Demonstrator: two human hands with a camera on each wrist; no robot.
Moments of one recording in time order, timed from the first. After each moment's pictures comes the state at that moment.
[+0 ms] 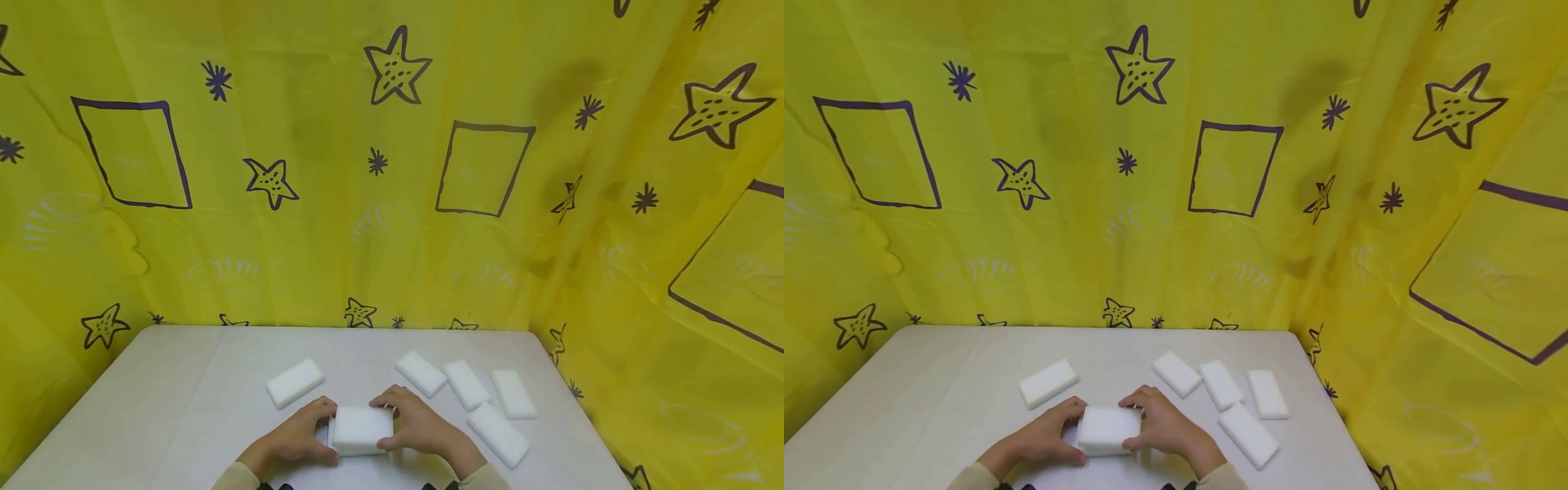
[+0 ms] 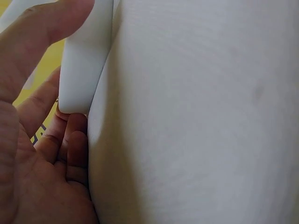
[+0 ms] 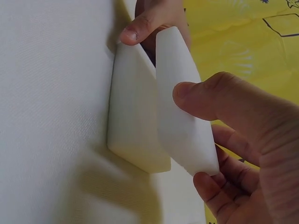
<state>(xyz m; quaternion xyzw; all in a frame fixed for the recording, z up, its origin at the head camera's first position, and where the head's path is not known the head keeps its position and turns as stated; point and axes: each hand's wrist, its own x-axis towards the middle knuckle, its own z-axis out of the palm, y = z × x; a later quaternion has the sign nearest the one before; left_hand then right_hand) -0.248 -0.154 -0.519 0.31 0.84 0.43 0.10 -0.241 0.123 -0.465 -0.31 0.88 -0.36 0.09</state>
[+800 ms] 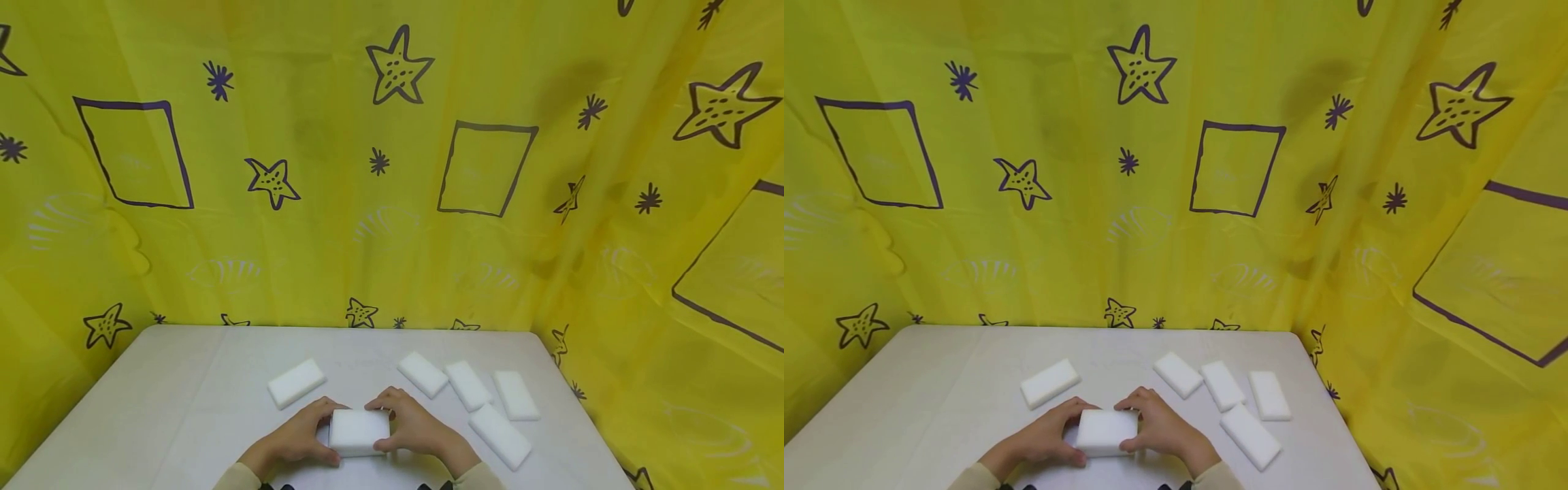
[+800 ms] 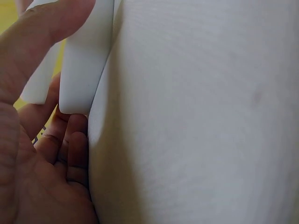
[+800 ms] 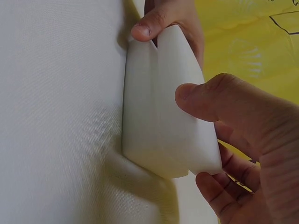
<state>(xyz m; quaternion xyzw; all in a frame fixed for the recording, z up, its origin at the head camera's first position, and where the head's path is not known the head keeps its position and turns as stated) -0.248 -0.153 -0.519 0.31 0.84 0.43 0.11 -0.246 0.116 -0.476 -0.32 0.87 -0.36 0.09</state>
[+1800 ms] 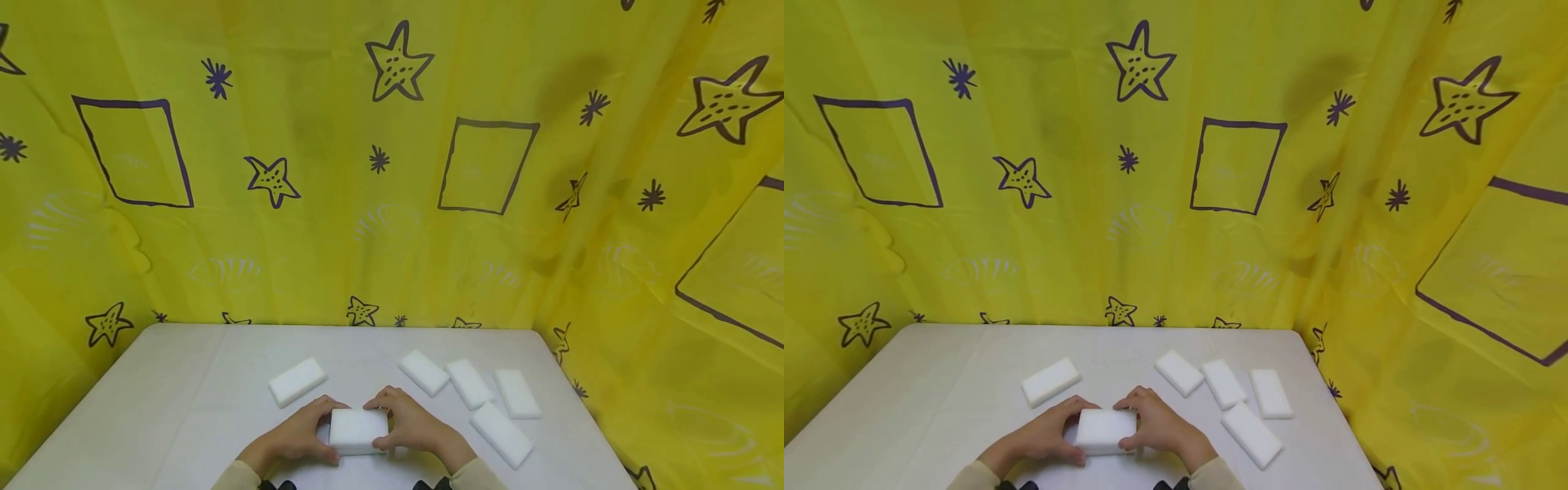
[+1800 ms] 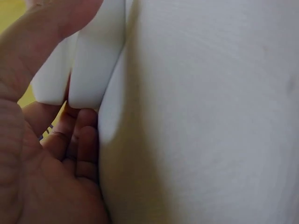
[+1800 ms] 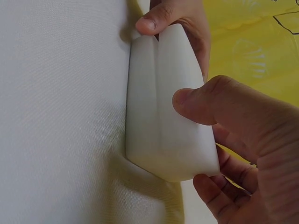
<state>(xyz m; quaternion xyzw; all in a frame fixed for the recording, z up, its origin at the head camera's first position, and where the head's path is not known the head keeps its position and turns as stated) -0.248 -0.155 -0.516 0.28 0.85 0.42 0.13 -0.250 0.111 -0.478 -0.32 0.88 -0.33 0.10</state>
